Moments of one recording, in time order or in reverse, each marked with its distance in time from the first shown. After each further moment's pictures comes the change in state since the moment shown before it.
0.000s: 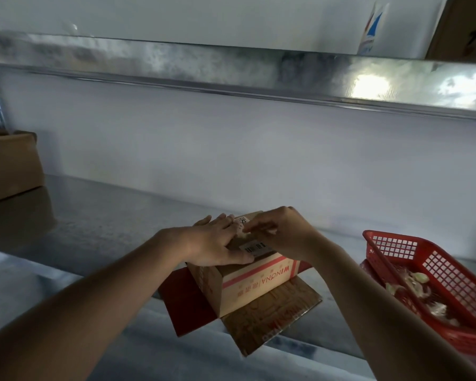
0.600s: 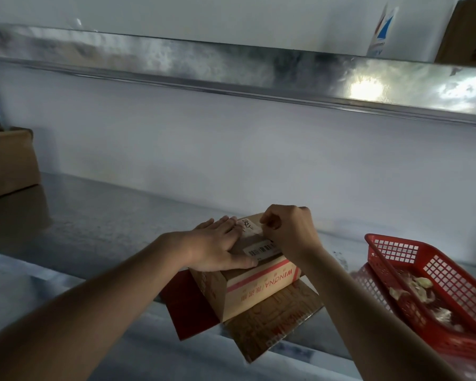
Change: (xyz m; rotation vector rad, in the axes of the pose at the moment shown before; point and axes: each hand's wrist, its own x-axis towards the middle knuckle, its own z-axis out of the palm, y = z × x) left_hand 0.010 -0.013 0.008 0.029 -0.004 -0.026; right_hand 0.008 0.004 0.013 -0.085 0.295 0.215
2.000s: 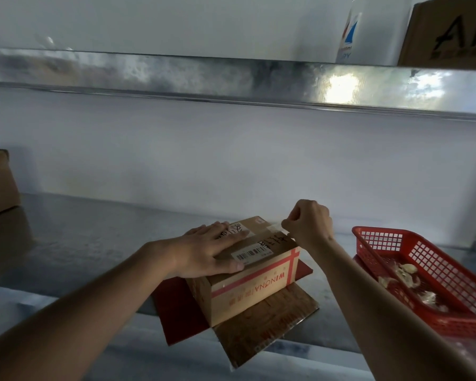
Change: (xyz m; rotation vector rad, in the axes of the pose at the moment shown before) left_hand -0.011 -0.006 -0.010 -0.042 -0.038 0.049; right_hand 0.005 0.027 -0.024 -0.031 0.091 0.474
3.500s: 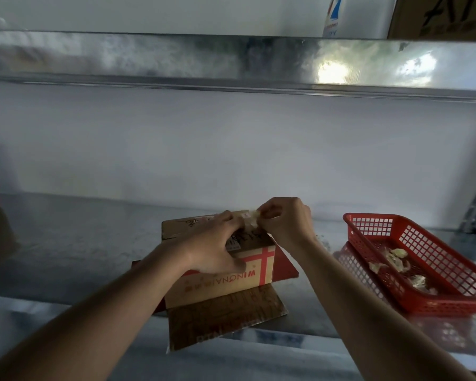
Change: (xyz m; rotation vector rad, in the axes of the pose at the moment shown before) left_hand 0.038 0.029 0.013 -0.122 0.300 0.137; right_hand -0.023 -0.004 0.012 0.297 -0.015 -0.083
